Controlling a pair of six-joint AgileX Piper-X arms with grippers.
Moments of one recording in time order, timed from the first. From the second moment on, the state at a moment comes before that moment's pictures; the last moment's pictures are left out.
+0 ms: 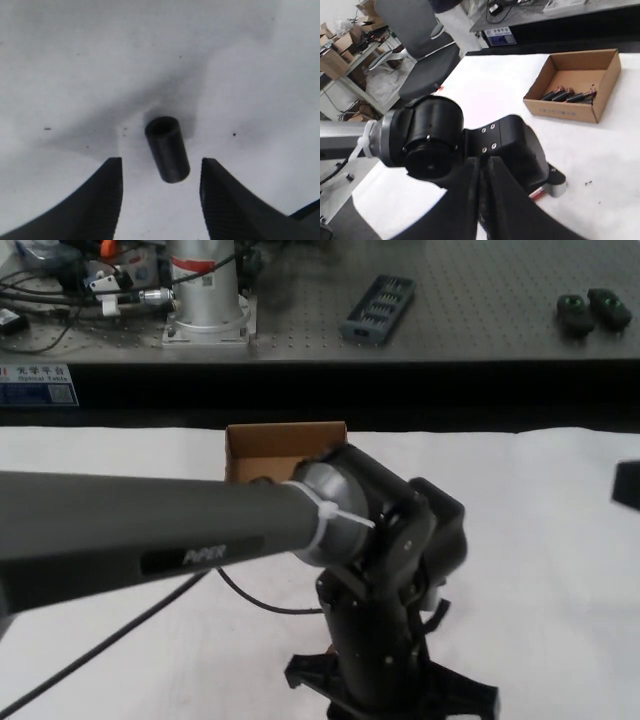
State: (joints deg) left arm -51.0 112.8 -78.4 56.4 21.6 -27.9; right arm 23.3 32.0 -39.8 32.5 -29.4 22.8
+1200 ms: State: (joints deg) left arm -56.3 114.9 -78.6 51.6 15.0 -46.7; right arm 20.7 29.1 -40.0 32.9 -29.5 21.0
